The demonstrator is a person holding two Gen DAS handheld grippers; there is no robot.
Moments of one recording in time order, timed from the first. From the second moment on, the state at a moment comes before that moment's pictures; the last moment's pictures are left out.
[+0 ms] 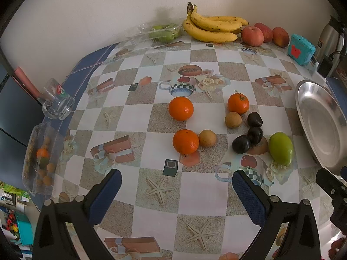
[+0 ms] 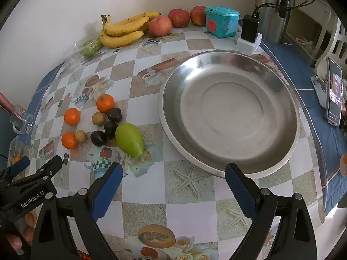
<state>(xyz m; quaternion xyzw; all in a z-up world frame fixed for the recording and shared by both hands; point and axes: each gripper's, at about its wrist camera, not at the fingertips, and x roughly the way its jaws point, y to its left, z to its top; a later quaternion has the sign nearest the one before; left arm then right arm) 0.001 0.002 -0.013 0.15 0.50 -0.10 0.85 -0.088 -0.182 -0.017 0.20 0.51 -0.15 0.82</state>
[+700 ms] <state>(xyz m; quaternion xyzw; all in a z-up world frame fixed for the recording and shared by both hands) 0.002 0.002 -0.013 0.15 0.51 -0.10 0.84 -0.086 -0.179 -0.020 0.19 0.51 -0.14 0.82</state>
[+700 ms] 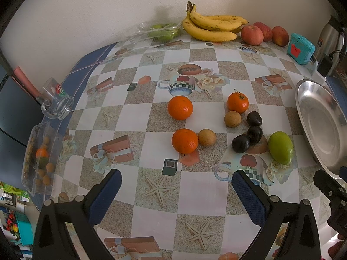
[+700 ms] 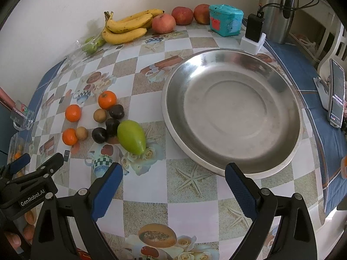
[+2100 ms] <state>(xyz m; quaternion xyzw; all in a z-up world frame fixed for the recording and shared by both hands) 0.000 -0.005 -0.013 0.16 0.51 -0.11 0.84 -0.086 -0.180 -0.020 0.20 0.51 -0.13 0.82</state>
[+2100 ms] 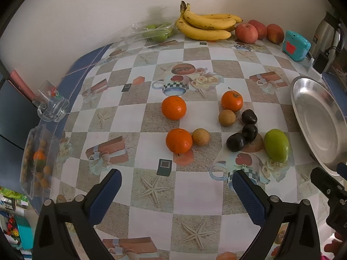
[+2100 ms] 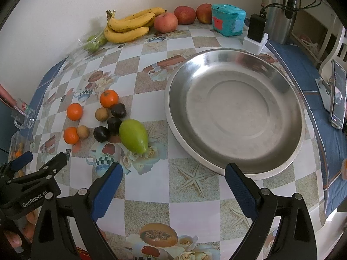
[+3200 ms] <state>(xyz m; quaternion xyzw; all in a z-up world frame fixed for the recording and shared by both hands) -0.021 -0.069 -0.057 0.14 0.62 -0.28 0.72 -0.100 -0.201 -0.009 0.21 0.48 -0.18 0.83</state>
